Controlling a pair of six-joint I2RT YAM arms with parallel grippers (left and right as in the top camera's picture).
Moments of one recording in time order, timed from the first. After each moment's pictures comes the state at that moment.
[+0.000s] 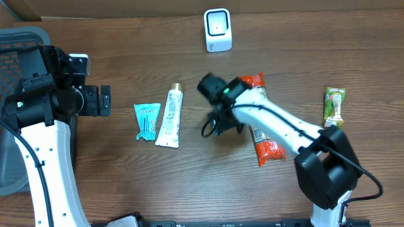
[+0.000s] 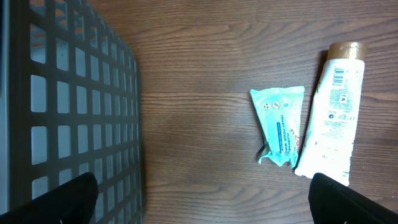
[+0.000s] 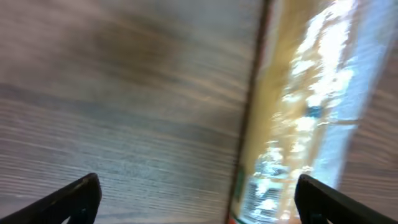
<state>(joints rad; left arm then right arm) 0.28 1.39 1.56 -1.22 -0.01 0.27 0.68 1.97 1.58 -1.13 0.20 0.38</state>
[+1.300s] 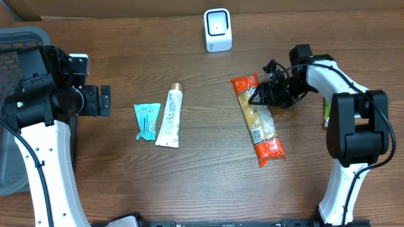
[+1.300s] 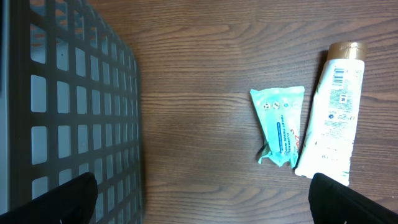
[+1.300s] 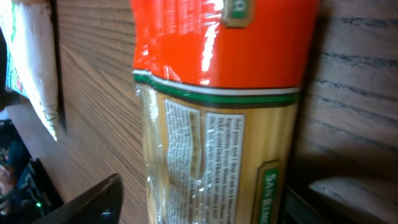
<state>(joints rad) 0.28 1.39 1.56 -1.22 -0.01 0.27 0.08 2.18 1.52 -0.90 -0.69 -0.16</state>
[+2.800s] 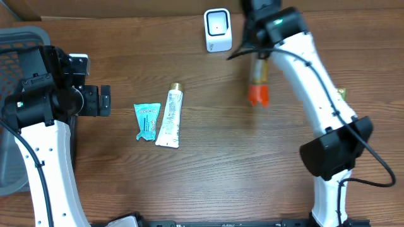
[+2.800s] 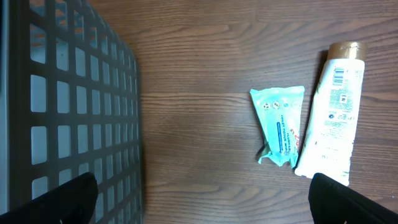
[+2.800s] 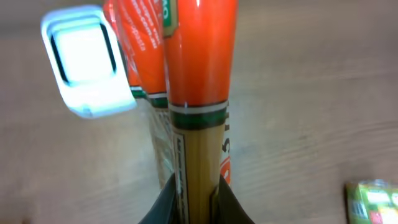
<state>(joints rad) 0.28 1.39 1.56 -1.22 -0.01 0.27 0.43 2.14 2.27 -1.14 0.42 0.49</state>
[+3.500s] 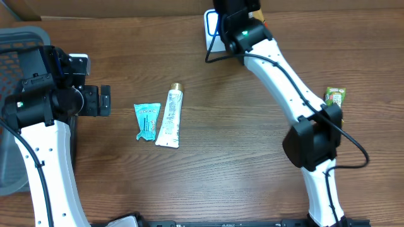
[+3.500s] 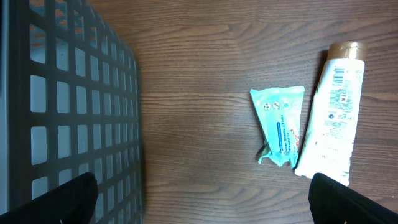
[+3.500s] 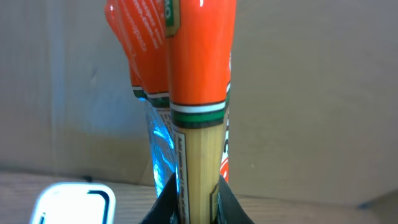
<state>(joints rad) 0.28 1.39 1.56 -1.22 -0.01 0.27 0.50 2.29 2.26 -0.32 0.70 -0.22</state>
